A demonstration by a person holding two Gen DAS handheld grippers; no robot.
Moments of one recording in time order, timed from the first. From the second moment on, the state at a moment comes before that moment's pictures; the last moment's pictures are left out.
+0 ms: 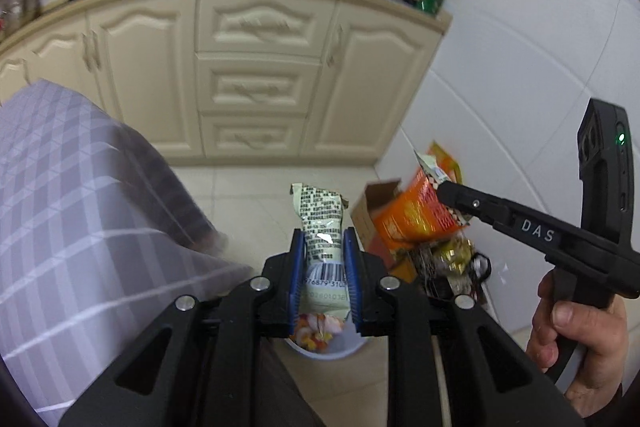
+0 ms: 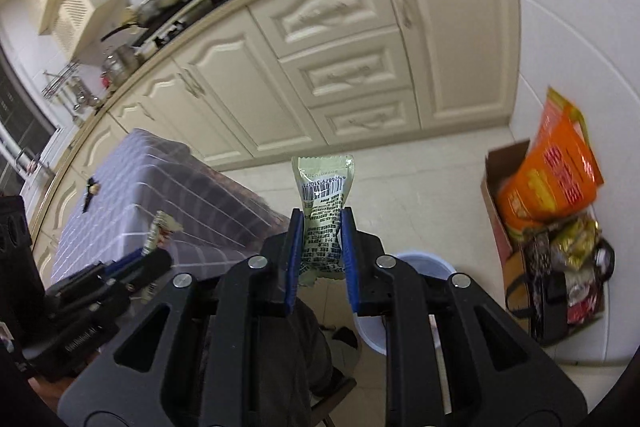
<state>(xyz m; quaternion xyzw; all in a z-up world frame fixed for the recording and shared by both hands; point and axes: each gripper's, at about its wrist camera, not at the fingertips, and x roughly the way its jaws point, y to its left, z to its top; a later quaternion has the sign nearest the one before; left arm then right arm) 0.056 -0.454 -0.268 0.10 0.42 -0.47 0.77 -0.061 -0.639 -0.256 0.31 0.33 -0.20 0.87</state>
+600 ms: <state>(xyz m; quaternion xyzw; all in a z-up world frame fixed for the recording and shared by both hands) 0.070 -0.521 -0.389 0.13 0.53 -0.45 0.70 -0.071 -0.694 -0.381 0.42 0.40 -0.23 0.78</state>
